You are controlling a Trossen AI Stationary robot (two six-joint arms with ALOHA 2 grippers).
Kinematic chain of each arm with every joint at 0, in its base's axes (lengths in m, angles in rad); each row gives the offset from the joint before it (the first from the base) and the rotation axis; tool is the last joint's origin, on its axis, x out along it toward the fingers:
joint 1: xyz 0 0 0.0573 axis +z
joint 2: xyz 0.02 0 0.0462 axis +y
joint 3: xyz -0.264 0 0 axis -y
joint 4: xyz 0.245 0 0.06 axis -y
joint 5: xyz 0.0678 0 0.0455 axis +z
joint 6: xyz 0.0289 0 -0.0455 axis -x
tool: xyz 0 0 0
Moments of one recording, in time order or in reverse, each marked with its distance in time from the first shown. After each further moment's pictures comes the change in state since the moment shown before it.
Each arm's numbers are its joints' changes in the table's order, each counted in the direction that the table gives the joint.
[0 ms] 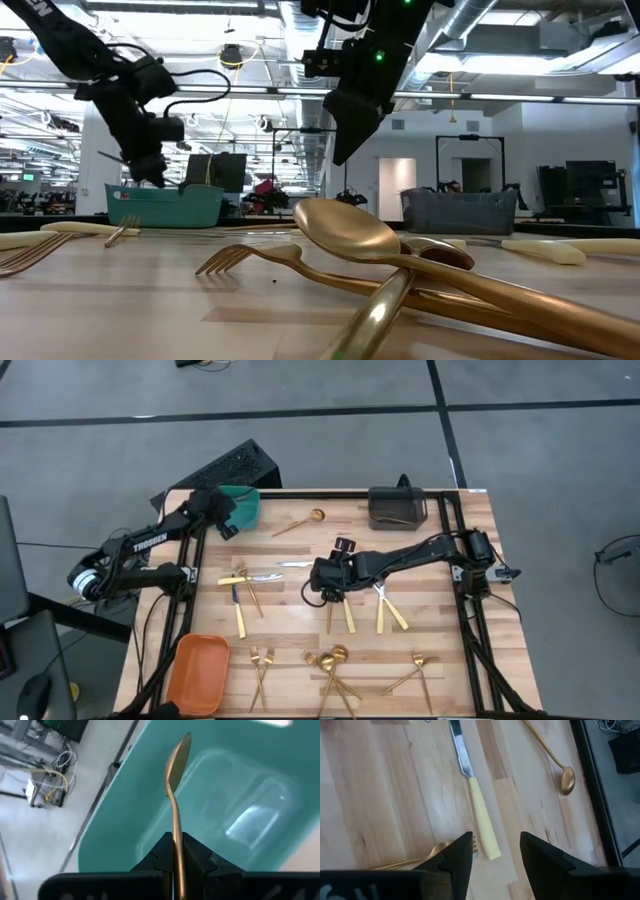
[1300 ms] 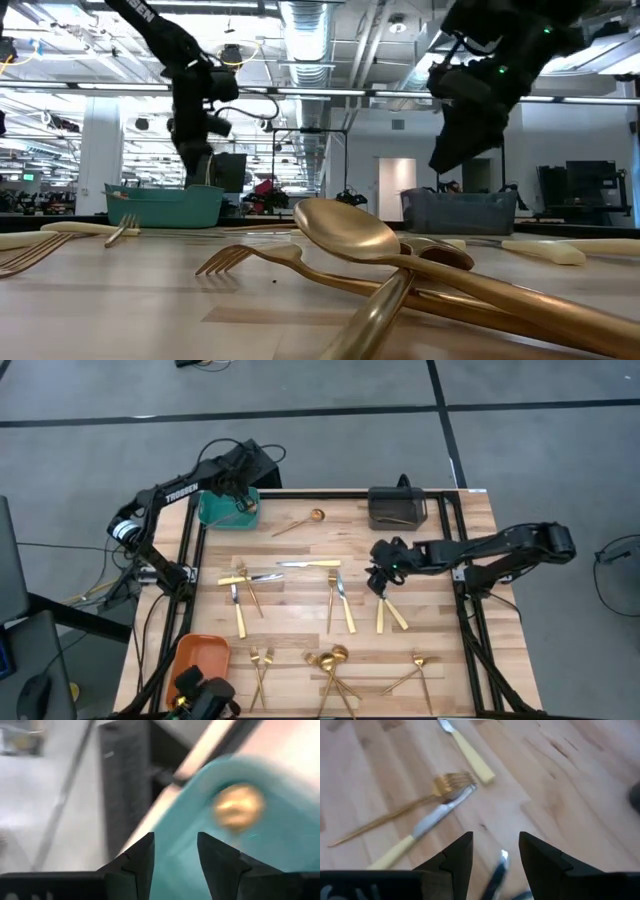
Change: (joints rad) left arm -0.052 0.499 0.702 -0.559 0.099 0.222; right arm -0.112 -0.679 -0.818 0.443 0.318 -0.303
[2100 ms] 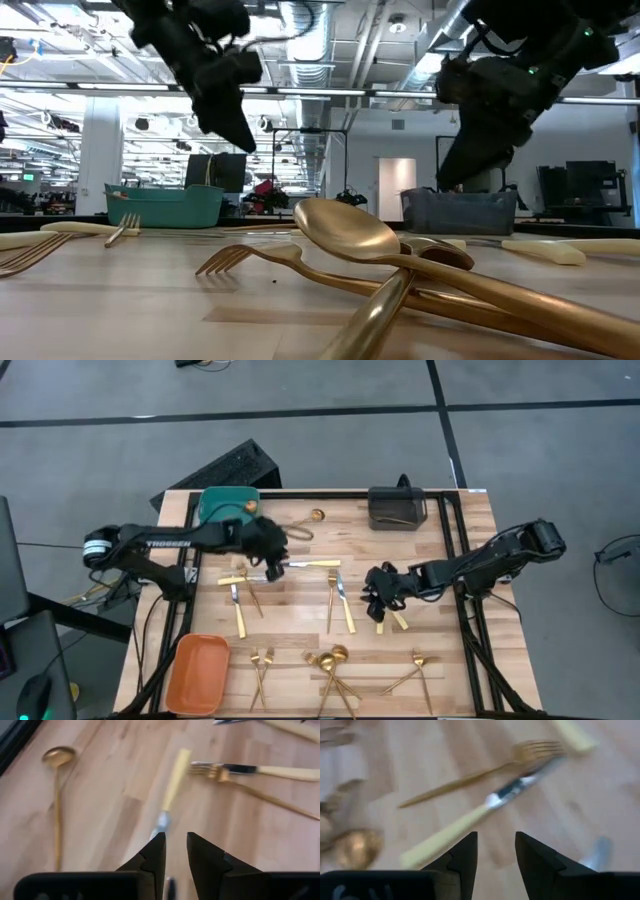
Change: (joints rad) left arm -0.706 -0.289 -0.347 0.358 -0.335 0.479; right arm 0.197 0.114 -0.057 0.217 0.064 -0.088
